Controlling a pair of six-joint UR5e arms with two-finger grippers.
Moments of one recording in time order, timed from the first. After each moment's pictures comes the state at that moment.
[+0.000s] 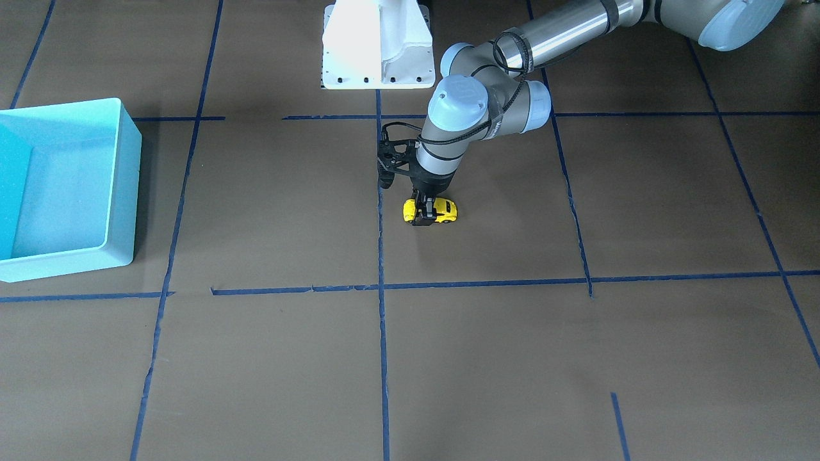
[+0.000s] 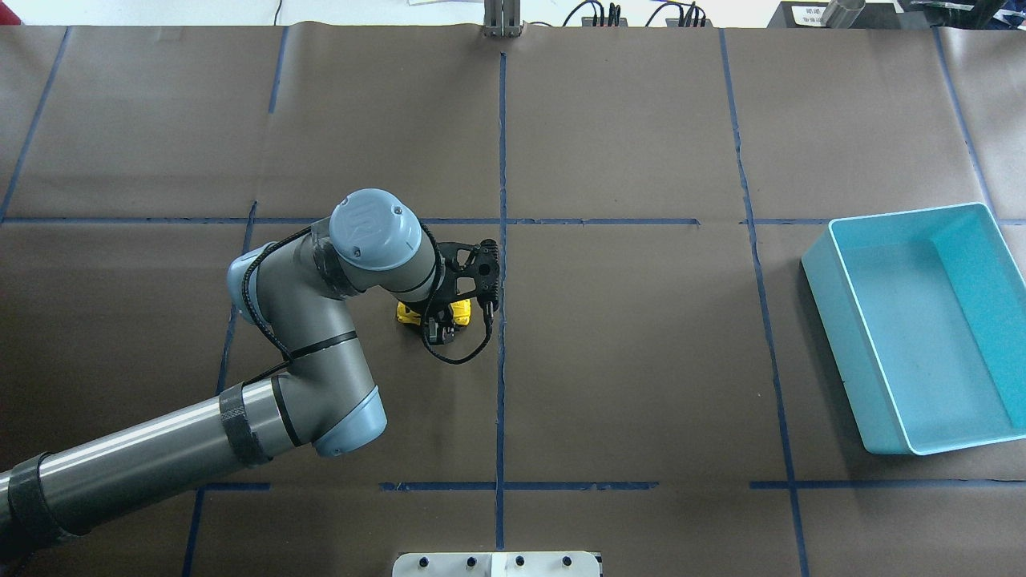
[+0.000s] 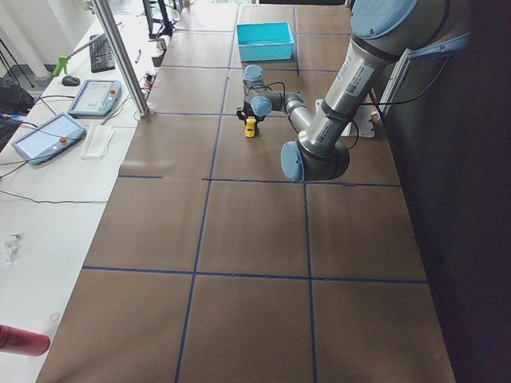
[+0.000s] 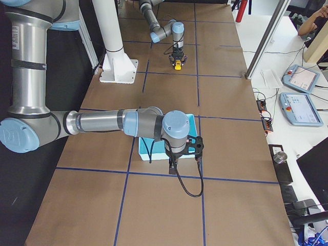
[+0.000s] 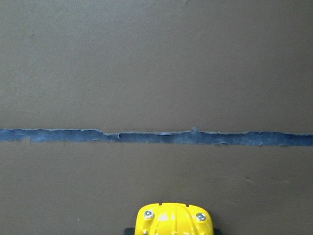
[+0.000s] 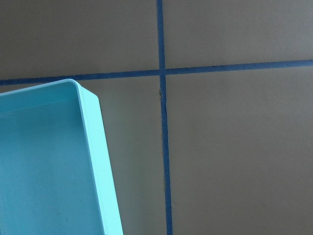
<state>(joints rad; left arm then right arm) -0.51 -2.27 -1.44 -1.92 -1.91 0.31 1.67 -1.68 1.80 -1.77 2.40 -0.06</state>
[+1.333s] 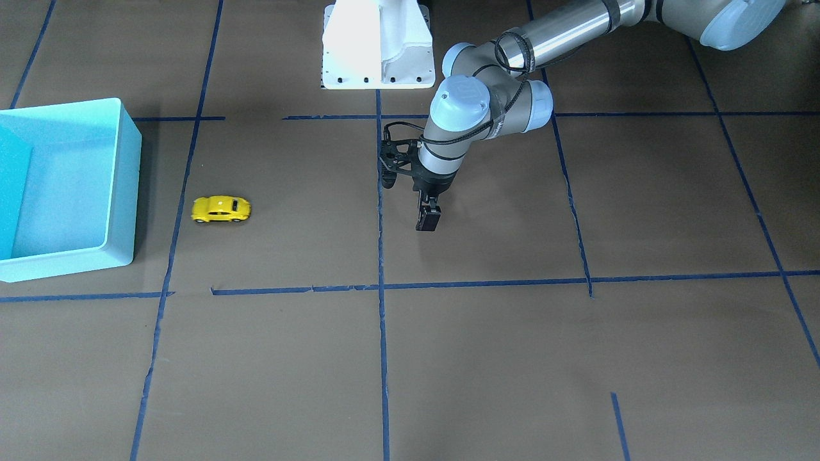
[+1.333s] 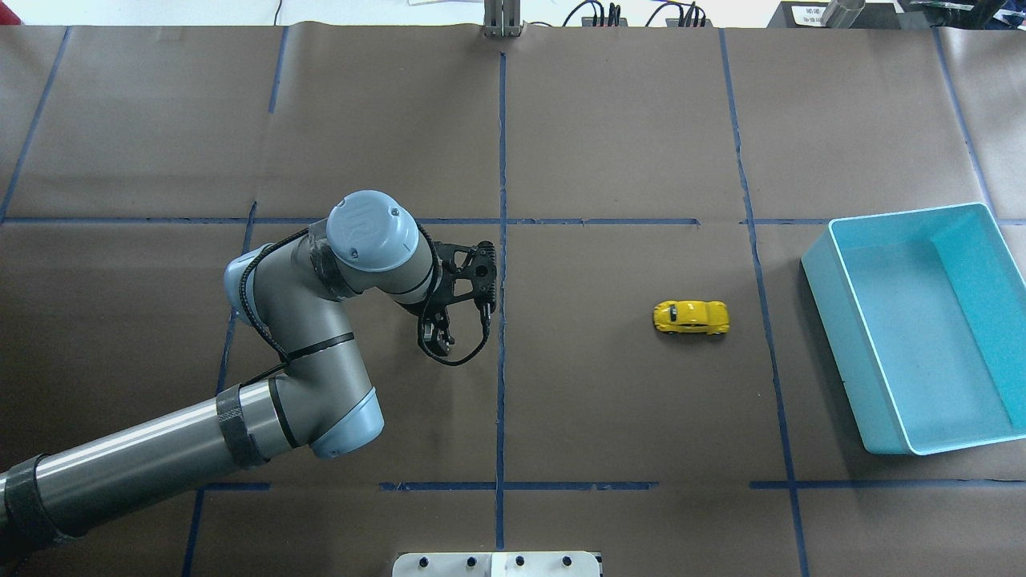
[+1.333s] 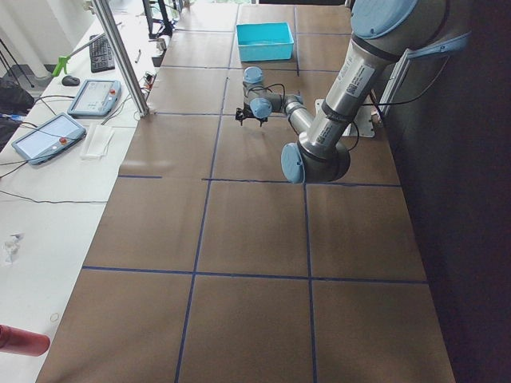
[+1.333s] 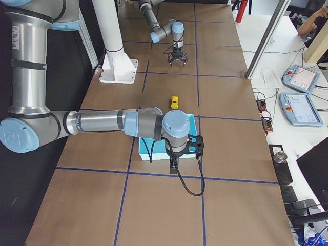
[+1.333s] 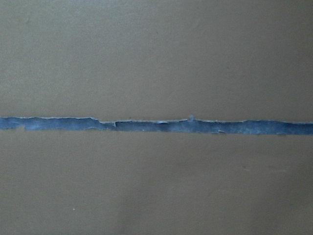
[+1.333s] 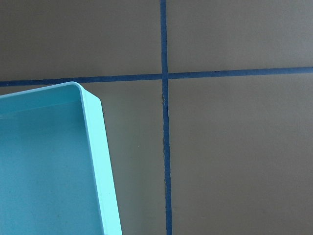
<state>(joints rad) -0.51 -2.27 -1.44 -1.91 -1.91 0.31 1.67 -1.68 1.80 -1.74 2.40 -0.06</state>
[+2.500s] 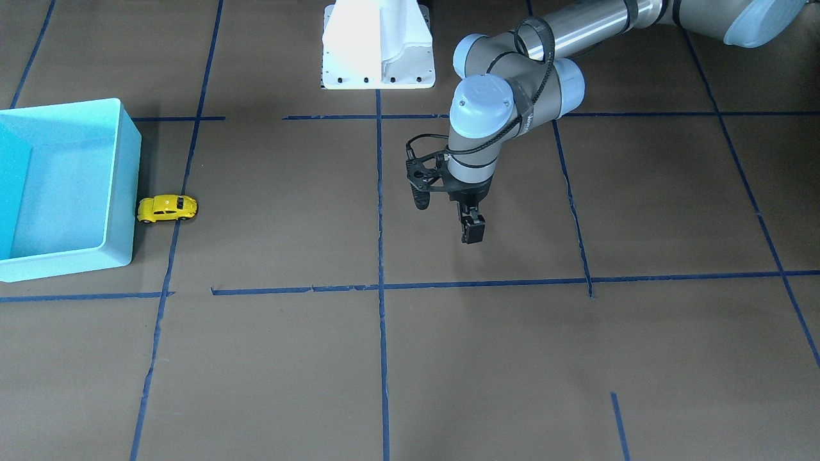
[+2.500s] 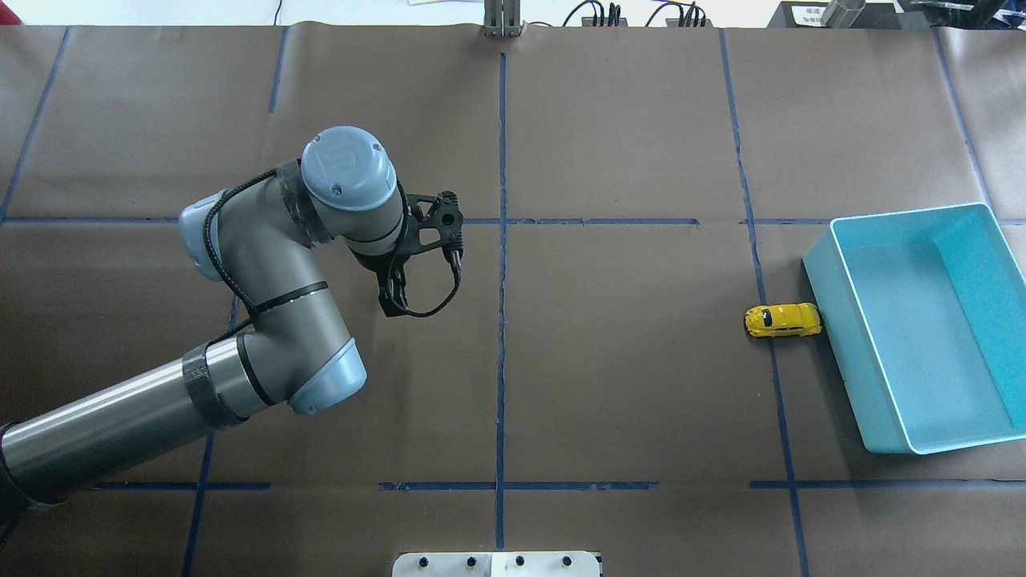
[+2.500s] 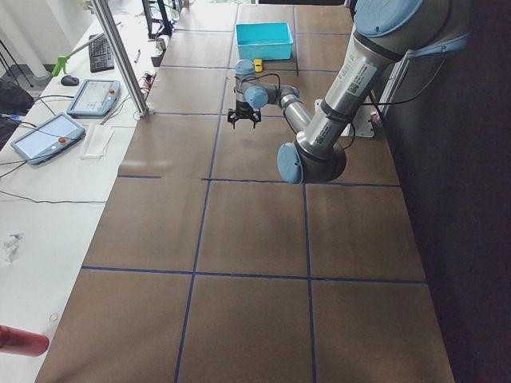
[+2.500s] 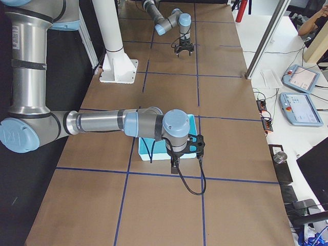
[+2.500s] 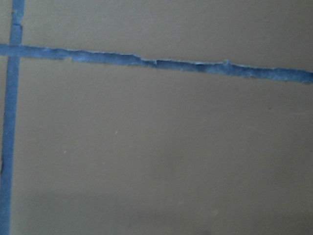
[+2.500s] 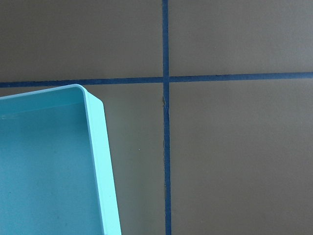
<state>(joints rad) -0.65 -2.27 -1.54 -1.58 -1.91 0.30 1.67 -1.68 1.80 -1.73 2.40 -0.06</state>
